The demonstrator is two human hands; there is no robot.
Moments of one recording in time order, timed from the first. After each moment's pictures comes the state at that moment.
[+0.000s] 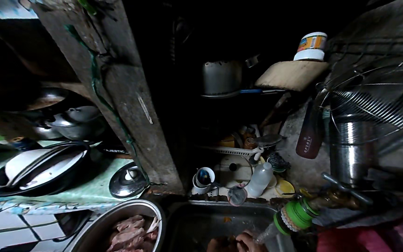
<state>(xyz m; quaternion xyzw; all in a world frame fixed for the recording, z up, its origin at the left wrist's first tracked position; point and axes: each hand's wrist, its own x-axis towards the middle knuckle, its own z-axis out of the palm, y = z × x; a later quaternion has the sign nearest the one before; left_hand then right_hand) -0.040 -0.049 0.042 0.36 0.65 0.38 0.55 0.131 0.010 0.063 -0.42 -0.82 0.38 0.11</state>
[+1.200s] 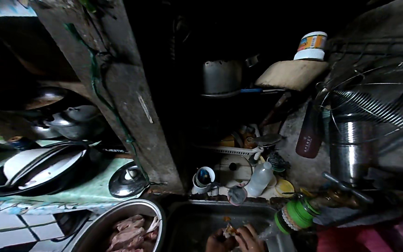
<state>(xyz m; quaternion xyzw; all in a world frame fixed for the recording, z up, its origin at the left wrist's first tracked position) -0.030 -0.049 0.055 0.27 0.61 0.54 0.51 0.115 -0.006 0.063 -0.45 -0.82 0.22 0.28</state>
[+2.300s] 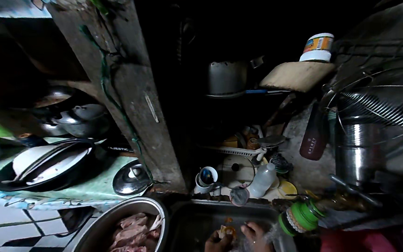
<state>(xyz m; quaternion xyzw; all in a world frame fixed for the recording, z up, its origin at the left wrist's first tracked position) -0.029 -0.054 0.051 0.13 0.59 0.59 0.53 0.122 0.032 0.063 -0.54 -0.71 0.42 0.18</state>
